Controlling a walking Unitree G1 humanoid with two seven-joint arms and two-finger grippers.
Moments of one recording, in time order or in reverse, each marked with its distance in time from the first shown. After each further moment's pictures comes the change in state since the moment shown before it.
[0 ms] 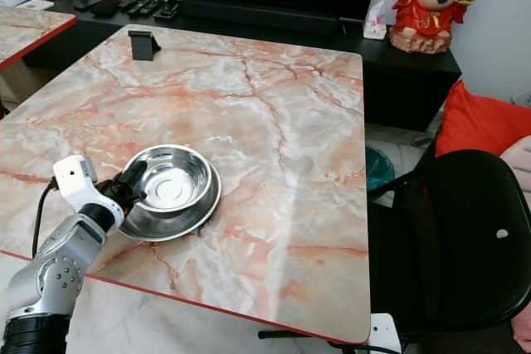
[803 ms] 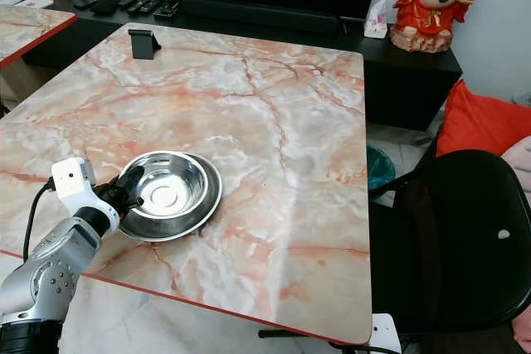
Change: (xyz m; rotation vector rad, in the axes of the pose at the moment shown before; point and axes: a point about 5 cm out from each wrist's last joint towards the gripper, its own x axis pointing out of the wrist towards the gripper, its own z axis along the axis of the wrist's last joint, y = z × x) left arm -0.005 0.003 -0.001 0.074 0.039 0.016; right arm 0.000 0.000 0.000 0.000 0.005 0.000
